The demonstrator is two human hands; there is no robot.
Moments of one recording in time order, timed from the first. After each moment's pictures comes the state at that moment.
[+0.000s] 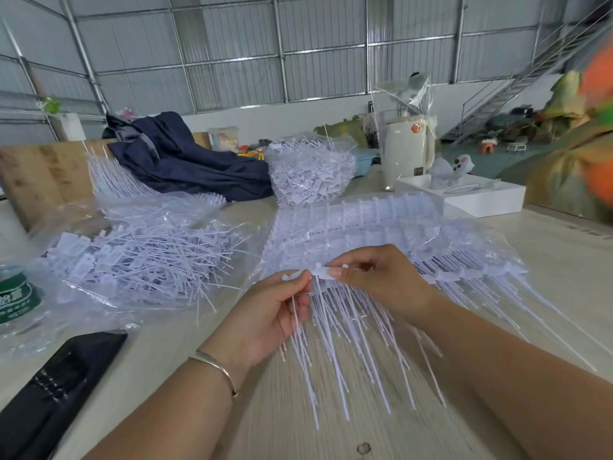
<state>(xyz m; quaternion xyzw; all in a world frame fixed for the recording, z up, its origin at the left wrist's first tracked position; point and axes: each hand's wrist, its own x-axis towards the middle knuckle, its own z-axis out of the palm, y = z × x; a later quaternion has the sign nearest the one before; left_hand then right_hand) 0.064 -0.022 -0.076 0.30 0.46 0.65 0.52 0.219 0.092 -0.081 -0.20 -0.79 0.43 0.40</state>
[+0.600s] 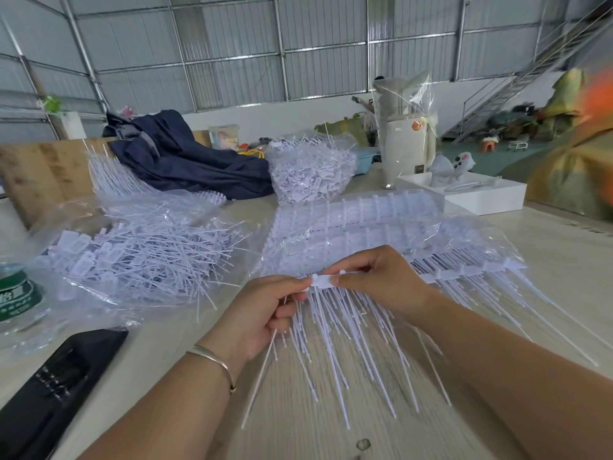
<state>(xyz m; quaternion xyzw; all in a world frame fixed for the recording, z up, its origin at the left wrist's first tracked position) 0.055 -0.020 -0.080 0.33 0.57 0.60 0.45 0.219 0.086 -0.077 -0.25 -0.78 0.45 0.35</state>
